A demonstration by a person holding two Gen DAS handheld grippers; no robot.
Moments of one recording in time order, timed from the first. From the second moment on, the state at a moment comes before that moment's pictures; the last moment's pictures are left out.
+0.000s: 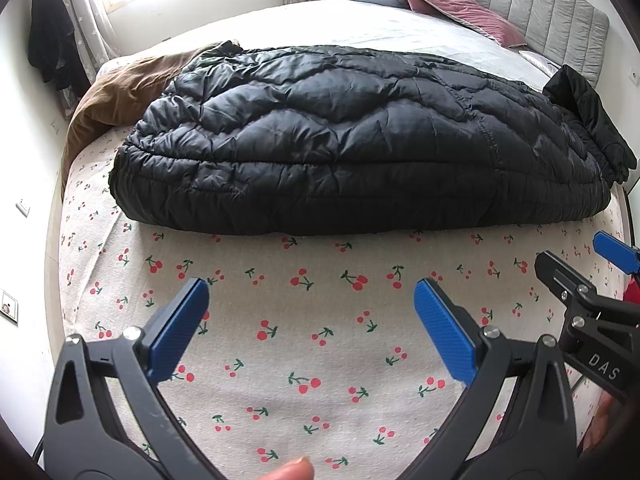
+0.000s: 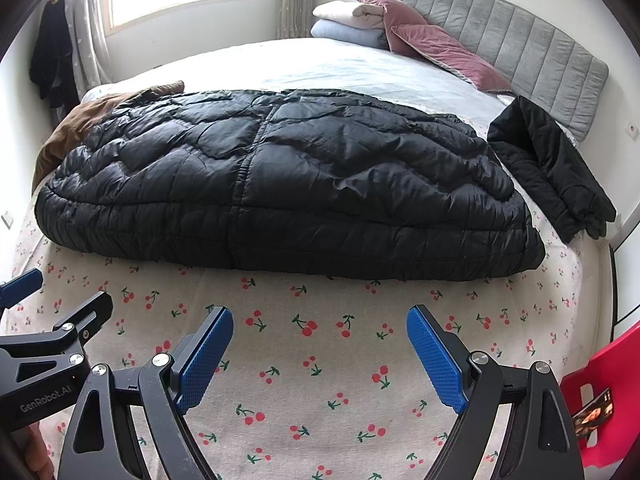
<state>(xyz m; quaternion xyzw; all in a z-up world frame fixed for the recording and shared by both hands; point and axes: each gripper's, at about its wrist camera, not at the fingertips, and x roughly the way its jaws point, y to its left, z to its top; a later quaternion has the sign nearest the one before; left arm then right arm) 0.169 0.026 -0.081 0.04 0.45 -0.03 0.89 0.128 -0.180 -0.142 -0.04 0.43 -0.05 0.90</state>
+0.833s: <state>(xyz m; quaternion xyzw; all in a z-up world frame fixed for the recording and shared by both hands) 0.177 0.035 -0.090 0.04 0.47 -0.02 0.88 0.132 -0.176 -0.148 -0.03 0.44 -0.05 0.90</state>
